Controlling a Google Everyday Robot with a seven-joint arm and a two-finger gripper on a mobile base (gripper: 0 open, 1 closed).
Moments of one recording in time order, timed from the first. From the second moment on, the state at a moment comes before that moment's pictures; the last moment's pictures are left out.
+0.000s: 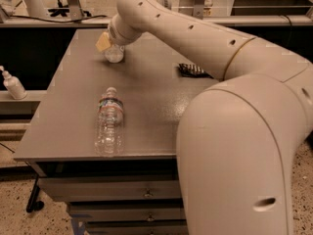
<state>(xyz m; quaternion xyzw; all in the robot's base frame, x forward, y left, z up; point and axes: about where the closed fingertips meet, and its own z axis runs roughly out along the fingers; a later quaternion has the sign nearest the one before) 0.803 0.141 0.862 -0.29 0.86 0.15 0.38</state>
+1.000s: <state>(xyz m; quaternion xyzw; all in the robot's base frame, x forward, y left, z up) 0.784 0.095 0.867 -0.31 0.86 0.11 0.38</state>
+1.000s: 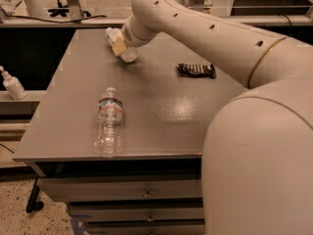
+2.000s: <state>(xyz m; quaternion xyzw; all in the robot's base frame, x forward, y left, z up) 0.714 0.029 0.928 -0.34 0.84 0.16 0.39</state>
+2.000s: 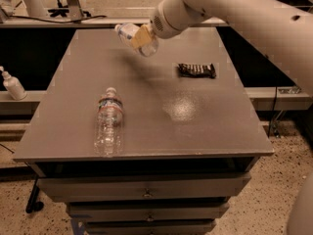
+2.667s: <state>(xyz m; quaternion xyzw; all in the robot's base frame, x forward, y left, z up) 0.666 0.016 0.929 -0.34 0.84 0.18 0.37</state>
